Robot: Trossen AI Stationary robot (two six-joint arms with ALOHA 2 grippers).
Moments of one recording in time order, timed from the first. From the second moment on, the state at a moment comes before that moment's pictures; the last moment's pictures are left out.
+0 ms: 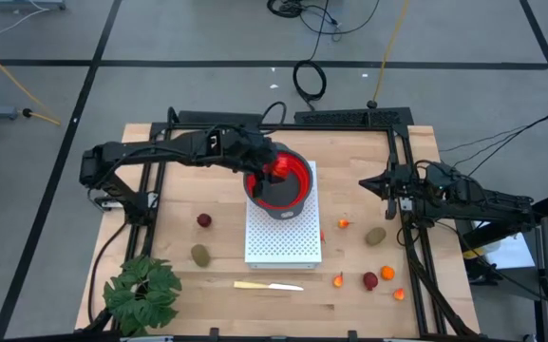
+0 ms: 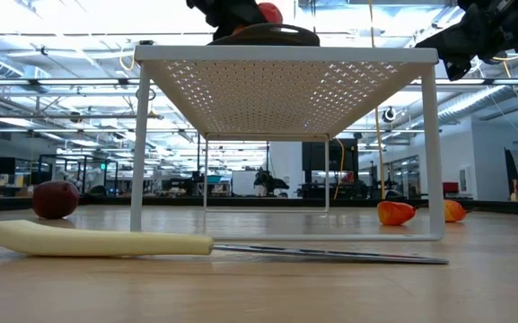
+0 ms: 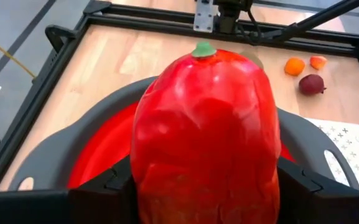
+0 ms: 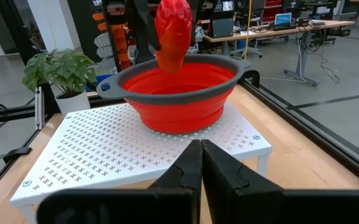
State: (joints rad) left arm 0.17 1.58 1.50 -0.56 0.09 -0.01; right arm -0.14 0.22 0.40 -0.29 0.00 0.11
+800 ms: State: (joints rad) left arm 0.17 1.58 1.40 -0.55 0.10 -0.01; right arm -0.14 0.22 0.40 -0.29 0.00 0.11
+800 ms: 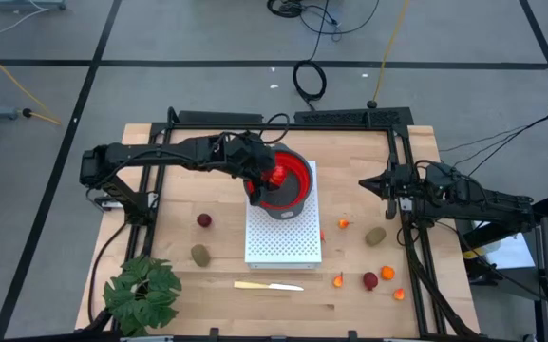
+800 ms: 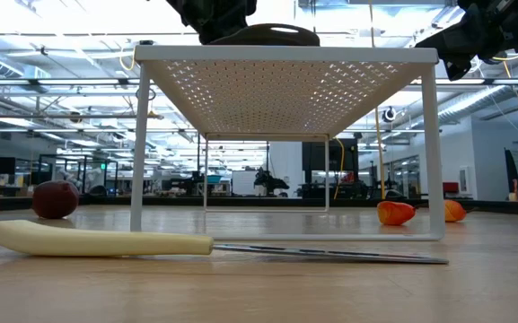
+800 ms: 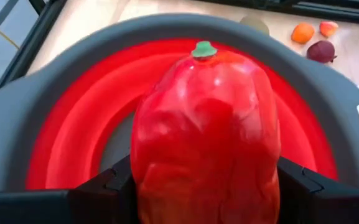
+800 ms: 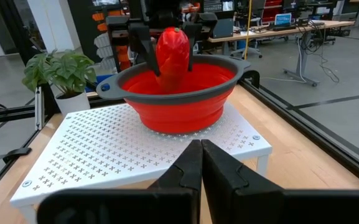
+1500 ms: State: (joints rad) left arm 0.17 1.58 1.40 -0.55 0.11 -0.03; right arm -0.14 0.22 0.40 -0.29 0.00 0.11
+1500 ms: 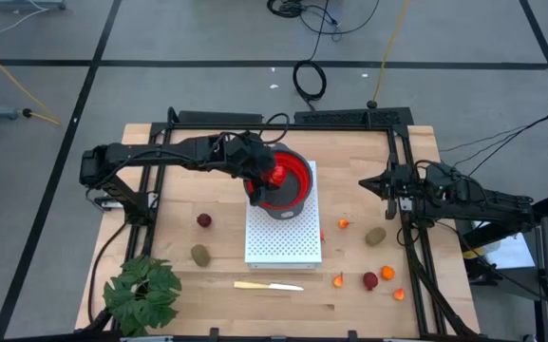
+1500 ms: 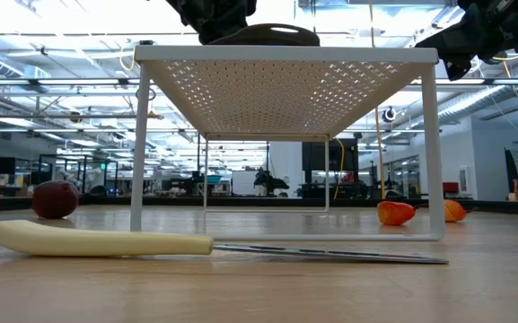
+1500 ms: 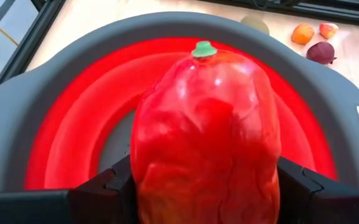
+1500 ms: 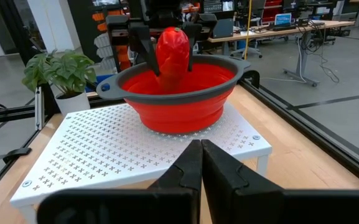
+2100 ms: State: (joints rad) left arm 0.17 1.58 1.40 -0.56 0.11 -0.06; right arm -0.14 0.22 0.40 -0.29 0.00 0.11
